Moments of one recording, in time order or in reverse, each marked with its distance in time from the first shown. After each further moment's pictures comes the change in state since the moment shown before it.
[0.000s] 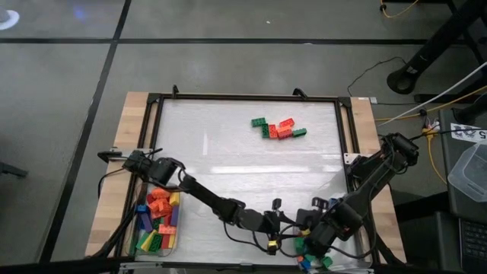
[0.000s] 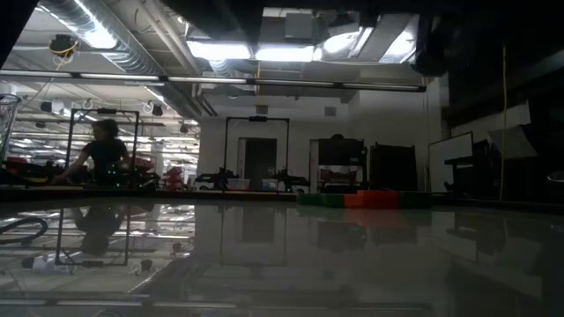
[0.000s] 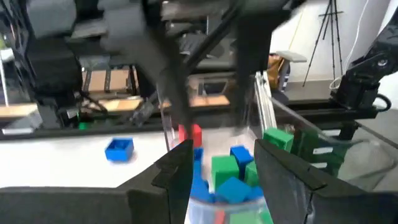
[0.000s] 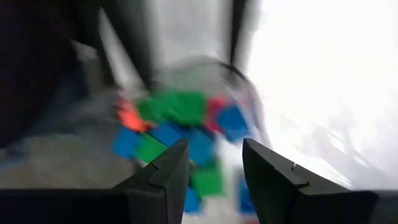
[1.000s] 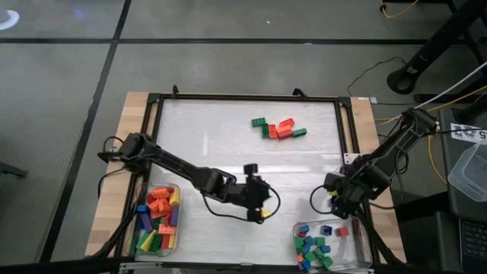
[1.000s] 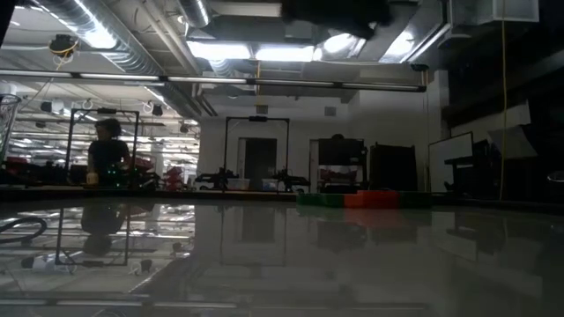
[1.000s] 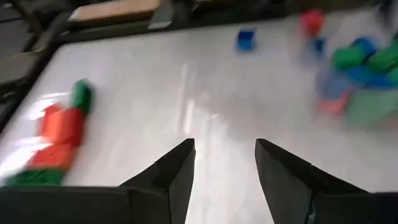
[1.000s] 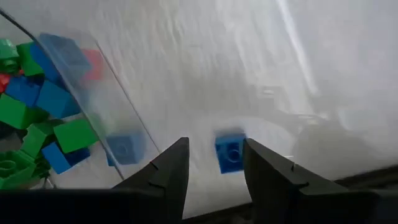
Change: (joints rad) left arm 0.077 -0.442 -0.010 -1.071 -0.178 -0.124; right arm 0.000 -0.575 -0.530 -0.092 0.036 0.109
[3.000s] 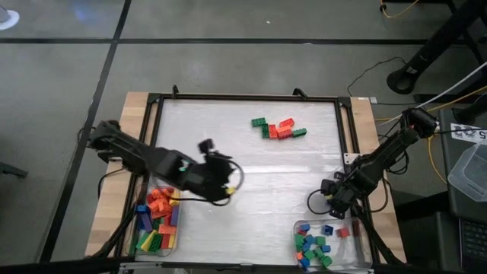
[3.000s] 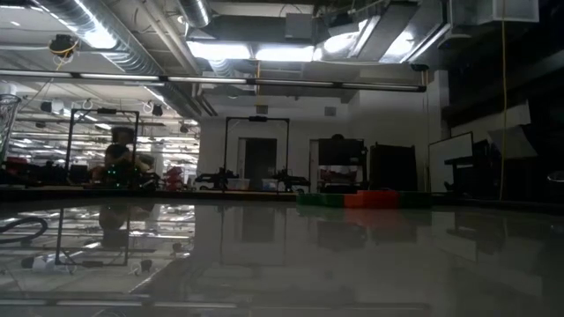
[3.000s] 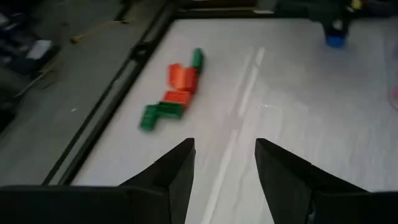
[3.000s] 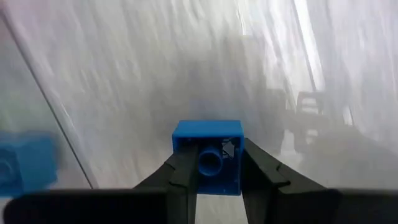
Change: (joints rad) left arm -0.074 -0.329 0.001 -0.561 -0.301 -0.291; right arm 0.000 -0.012 -0.422 0.406 -0.067 -0.063
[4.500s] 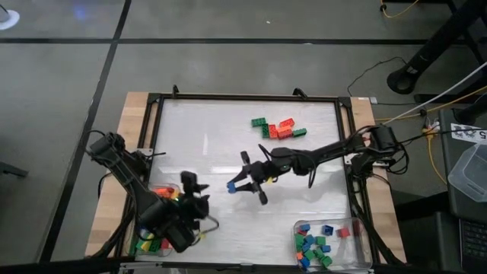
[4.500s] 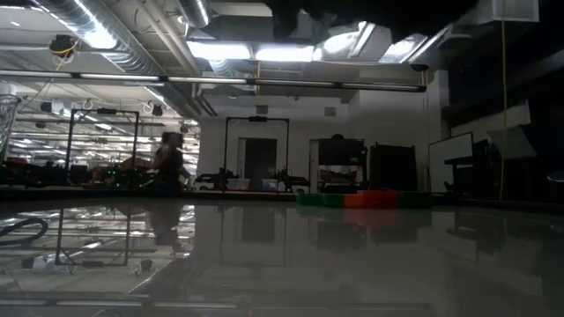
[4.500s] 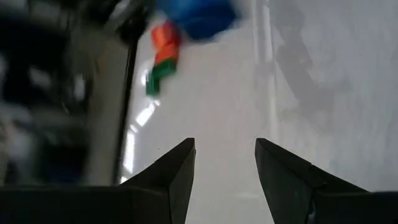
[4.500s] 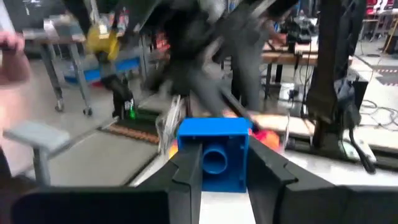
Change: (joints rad) left arm -0.340 0.120 -0.001 -0.452 -0.098 -0.173; right arm -0.657 0.685 0.574 1.434 -0.291 -1.107
